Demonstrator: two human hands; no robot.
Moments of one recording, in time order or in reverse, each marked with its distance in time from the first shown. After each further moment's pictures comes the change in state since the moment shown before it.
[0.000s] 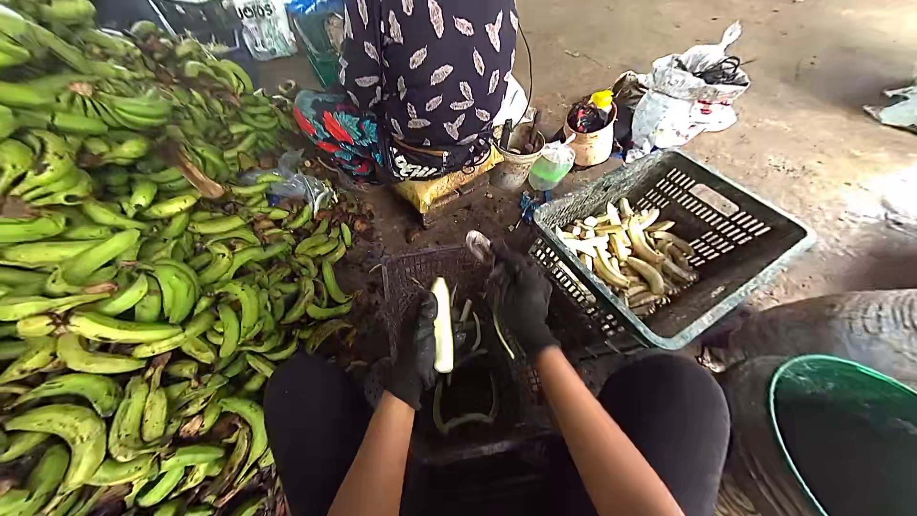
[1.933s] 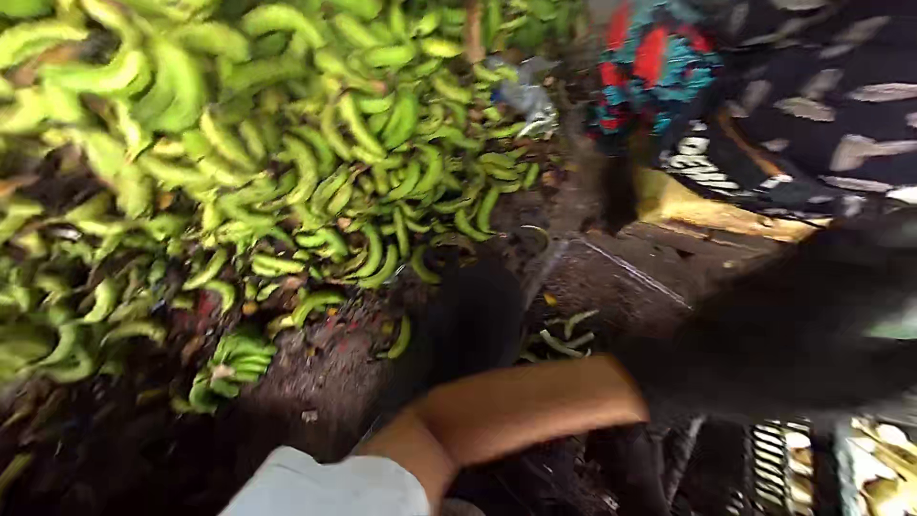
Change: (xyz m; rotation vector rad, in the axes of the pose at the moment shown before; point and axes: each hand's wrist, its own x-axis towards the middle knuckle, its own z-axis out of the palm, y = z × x) left_hand 0.001 0.108 0.031 0.288 0.056 0.855; right_hand -0.099 0.029 0.025 0.192 -0.661 0.374
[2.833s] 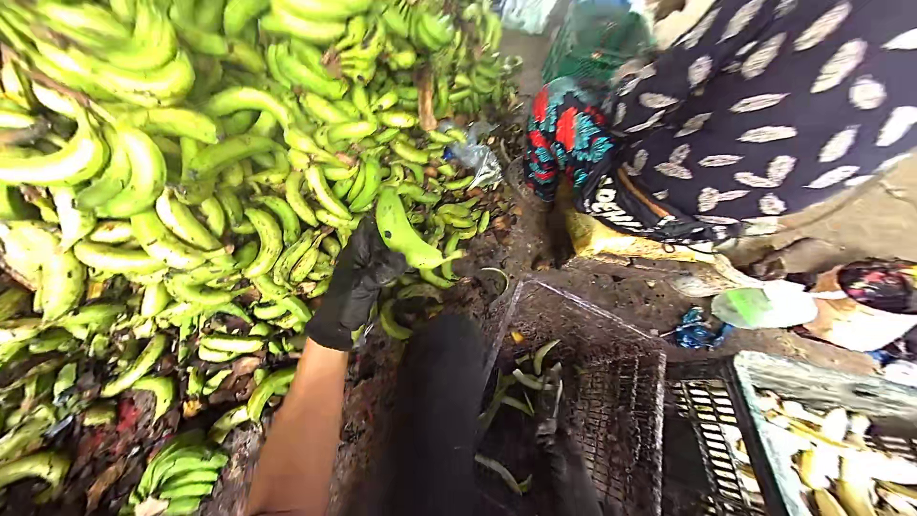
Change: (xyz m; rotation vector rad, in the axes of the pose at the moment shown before) left_hand -0.071 -0.046 -0.266 -0.186 0.246 -0.371; right_hand -0.009 -0.015 0.044 0.350 -0.102 -0.148
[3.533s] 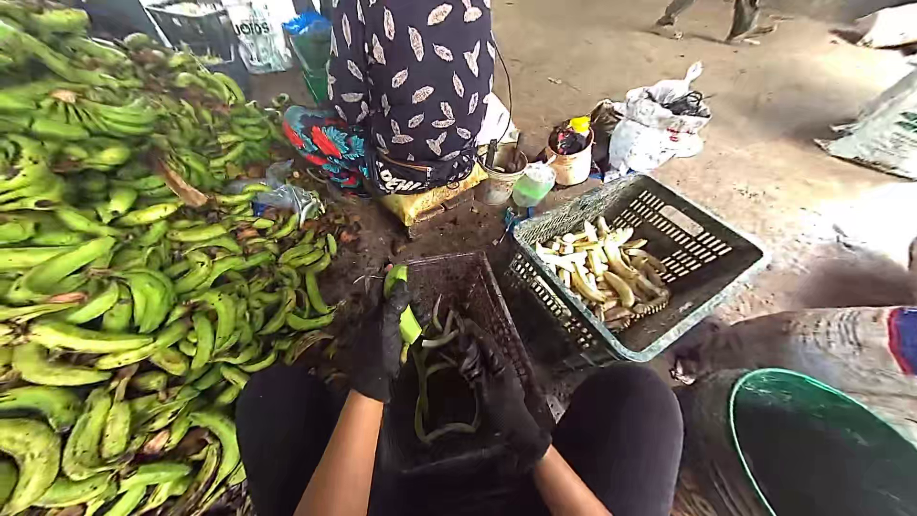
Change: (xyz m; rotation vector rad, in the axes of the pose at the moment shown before) left_hand -0.031 -0.085 0.247 -0.171 -0.256 -0.335; right_hand -0.019 -0.035 -0.054 0.047 0.349 -0.556
